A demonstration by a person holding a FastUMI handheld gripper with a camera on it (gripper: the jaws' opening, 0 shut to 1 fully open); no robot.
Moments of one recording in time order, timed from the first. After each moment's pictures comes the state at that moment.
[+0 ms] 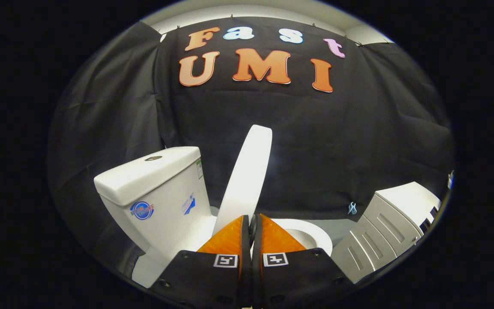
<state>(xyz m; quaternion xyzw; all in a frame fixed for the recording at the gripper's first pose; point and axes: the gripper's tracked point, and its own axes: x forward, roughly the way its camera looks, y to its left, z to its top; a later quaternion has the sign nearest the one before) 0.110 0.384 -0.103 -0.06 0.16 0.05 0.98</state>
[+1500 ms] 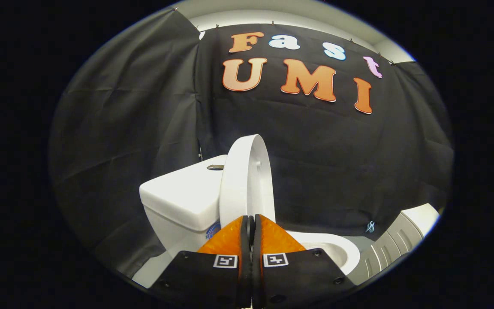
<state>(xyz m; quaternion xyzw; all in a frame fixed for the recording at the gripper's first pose) 0.104 0.531 -0.113 -0.10 0.14 0.13 0.98</state>
